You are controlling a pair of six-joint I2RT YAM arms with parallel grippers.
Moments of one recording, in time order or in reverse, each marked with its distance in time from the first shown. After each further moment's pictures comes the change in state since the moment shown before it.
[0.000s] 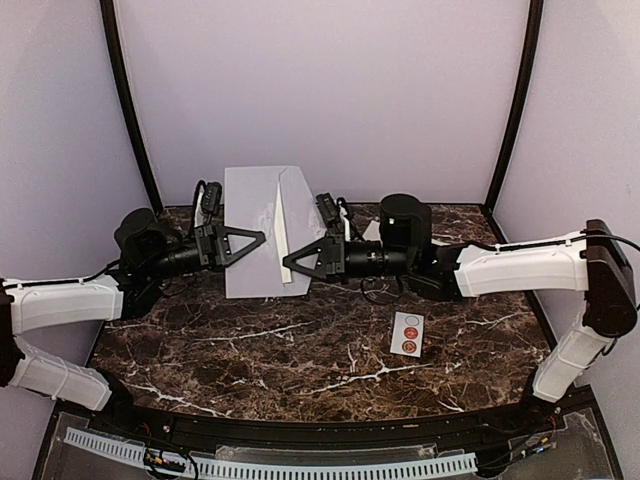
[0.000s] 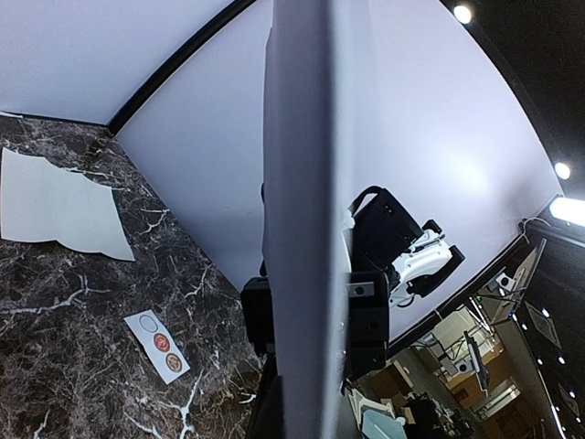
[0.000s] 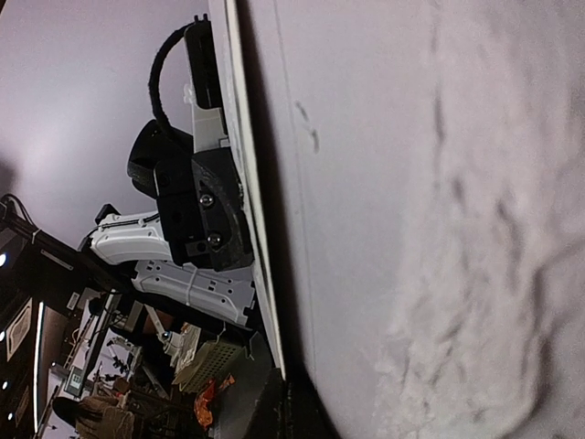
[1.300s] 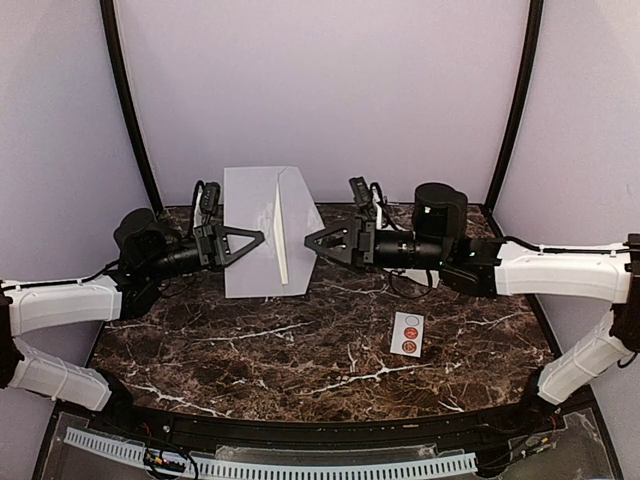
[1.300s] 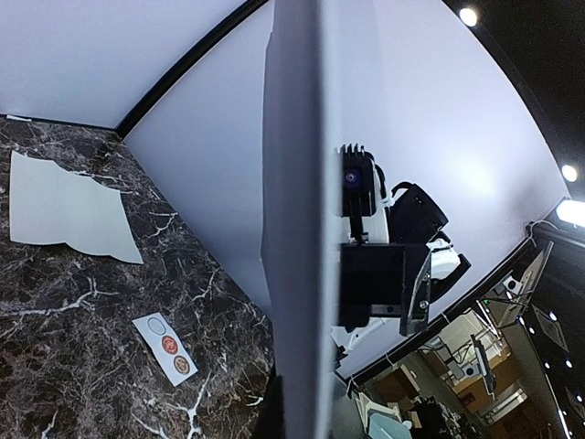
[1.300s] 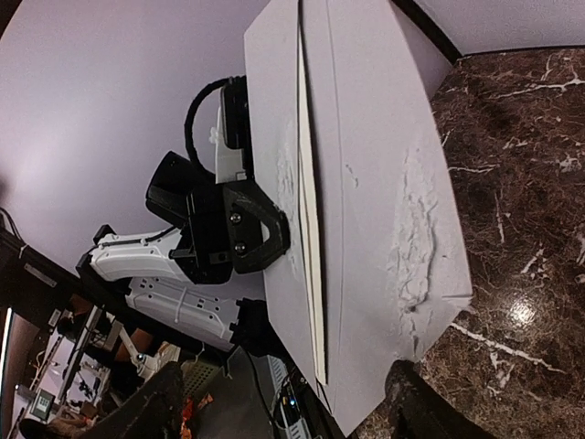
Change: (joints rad) left arm 0.001 -0.011 -0.002 -0.023 -0.020 0.018; right arm -0.033 -0.185 -0.059 -0.135 0.096 -0.080
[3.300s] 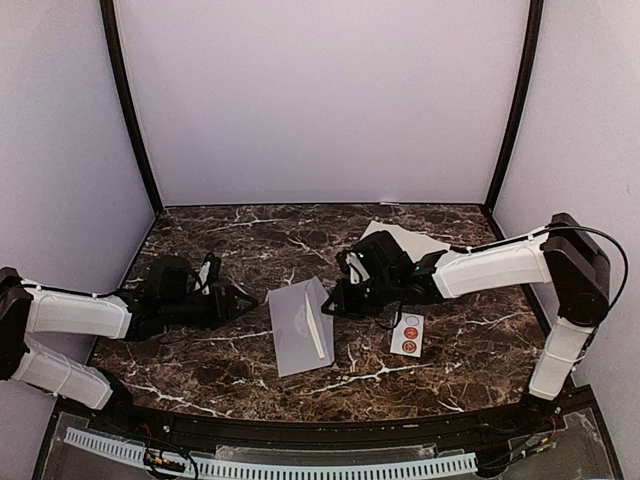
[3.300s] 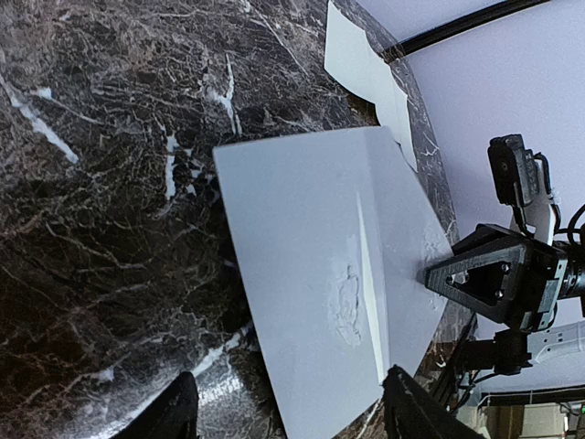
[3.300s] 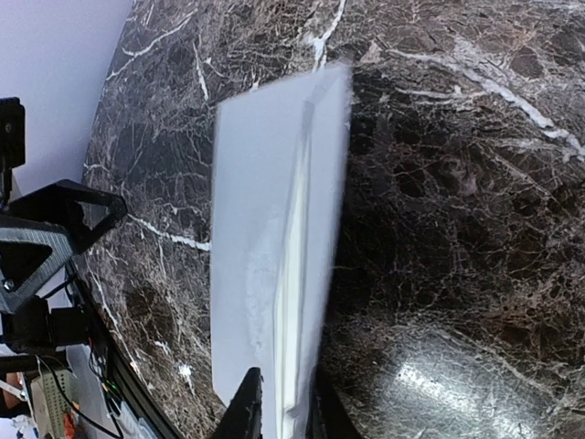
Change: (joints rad) left arm 0.000 0.081 -0.193 -0.428 -0.351 0.143; right arm -0.027 0.335 0.056 -0.371 0.216 -0.048
